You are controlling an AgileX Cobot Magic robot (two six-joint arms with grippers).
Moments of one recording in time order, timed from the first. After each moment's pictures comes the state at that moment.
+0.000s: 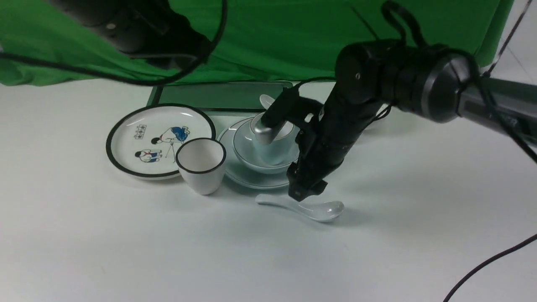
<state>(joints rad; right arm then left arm) 0.57 2.09 -1.69 0.27 0.88 -0.68 -0.31 1.45 -1.50 -0.12 0.94 0.20</state>
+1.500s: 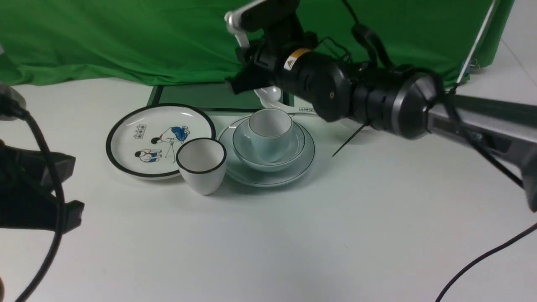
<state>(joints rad) 0.62 2.15 -1.70 0.38 -0.16 -0.47 -0.31 0.77 -0.72 0.19 0.58 -0.05</state>
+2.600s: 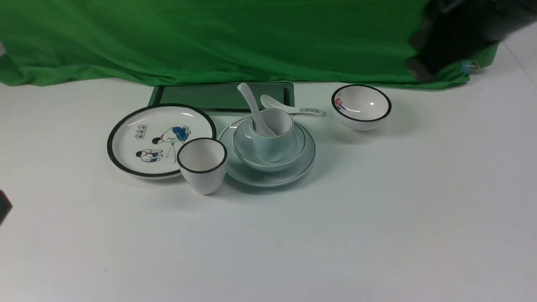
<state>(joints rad) 0.62 1.39 -1.62 -0.19 1.12 -0.20 -0.31 0.12 -0.31 0.13 0.20 -0.07</state>
